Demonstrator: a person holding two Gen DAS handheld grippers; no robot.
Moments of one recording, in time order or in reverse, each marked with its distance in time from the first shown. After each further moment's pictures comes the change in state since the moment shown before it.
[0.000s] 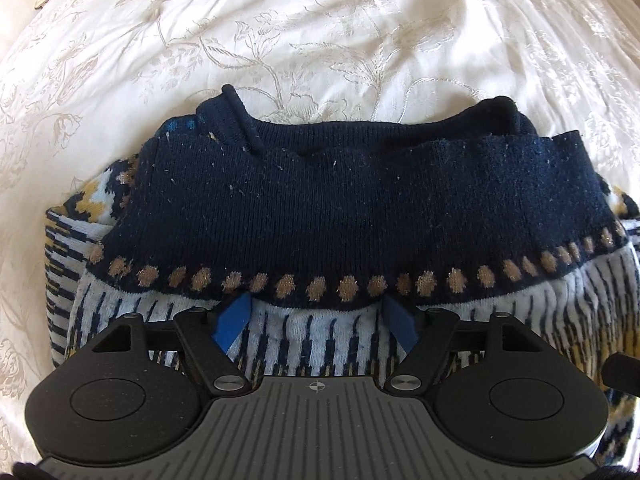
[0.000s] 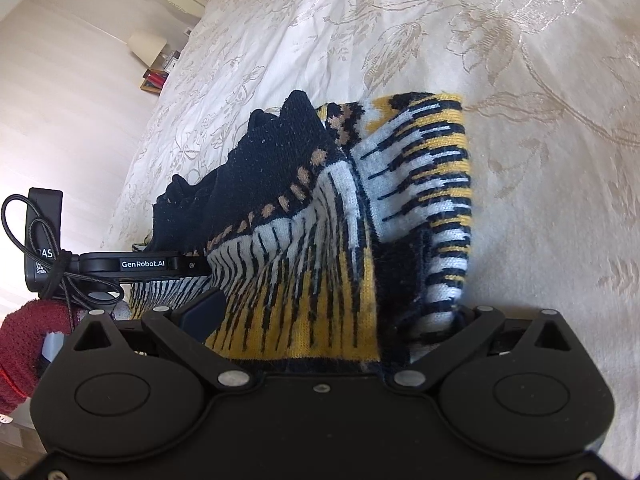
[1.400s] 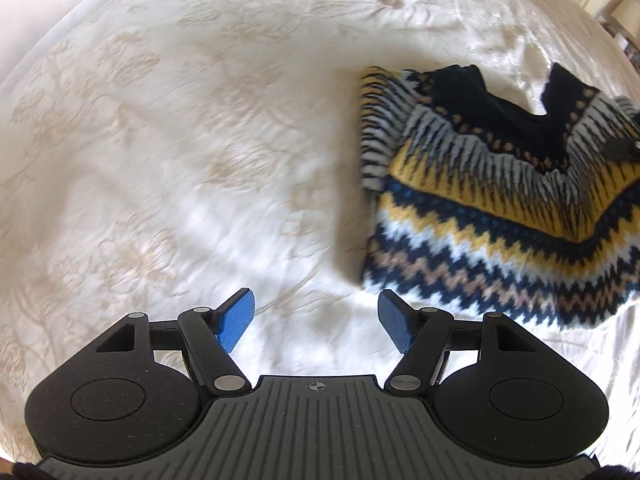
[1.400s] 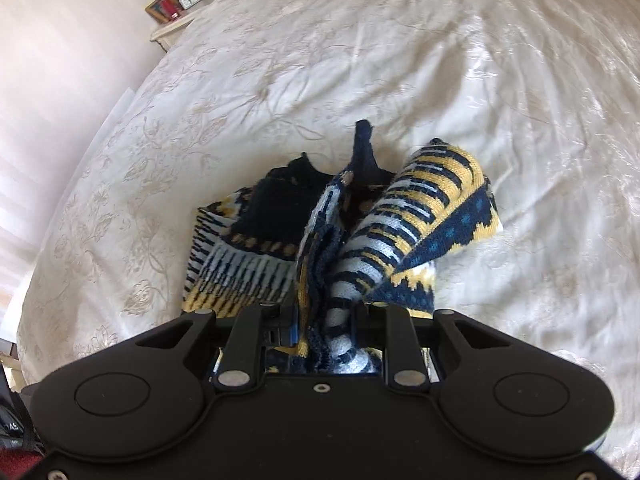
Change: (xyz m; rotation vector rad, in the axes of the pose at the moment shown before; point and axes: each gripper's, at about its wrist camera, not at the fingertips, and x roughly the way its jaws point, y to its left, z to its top) left arm -0.114 0.217 -0.193 -0.240 -0.083 -0.058; right arm 0.039 0.247 0.005 -0.282 0.063 -0.297
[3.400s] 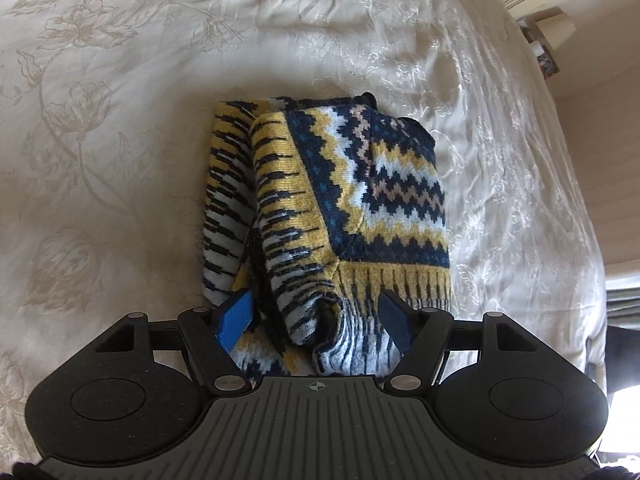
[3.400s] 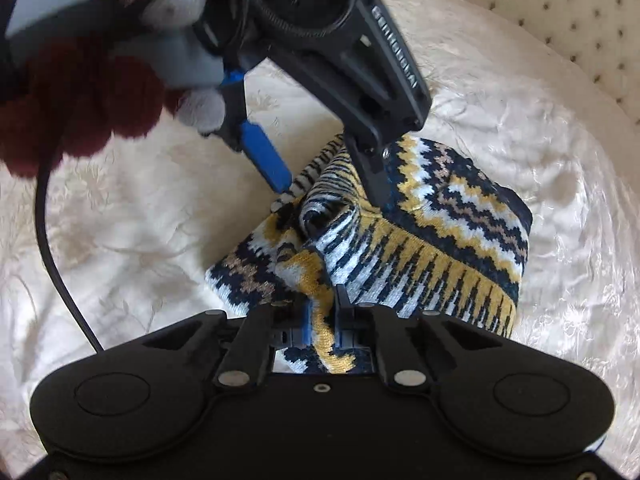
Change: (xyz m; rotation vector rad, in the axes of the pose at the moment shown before) left arm 0.056 -0.032 0.115 -0.021 0.184 -0.470; right arm 0.045 0.139 -0.127 -0.592 -0.134 -0.186
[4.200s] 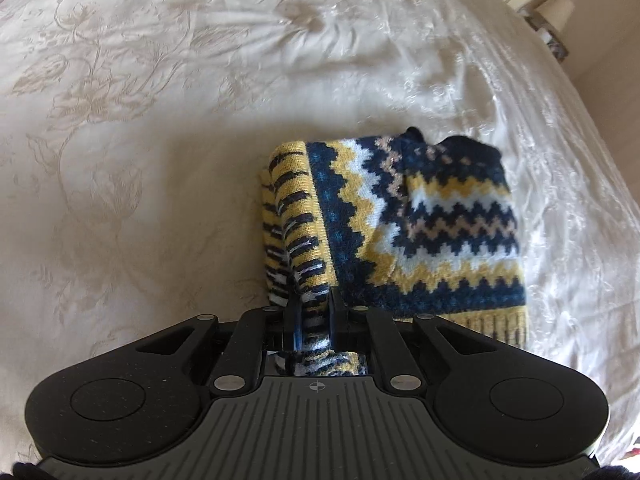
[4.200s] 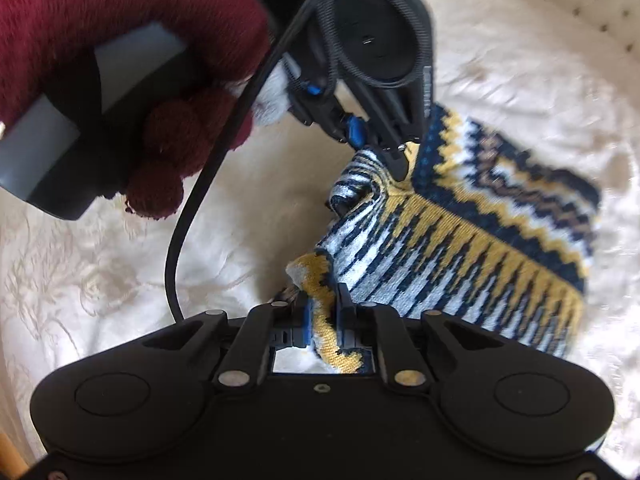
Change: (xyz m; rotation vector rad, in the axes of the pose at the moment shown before) left arm 0.013 0.021 0.018 0.159 -0.110 0.167; right arm 0.044 0.026 0.018 0.026 0.062 0.156
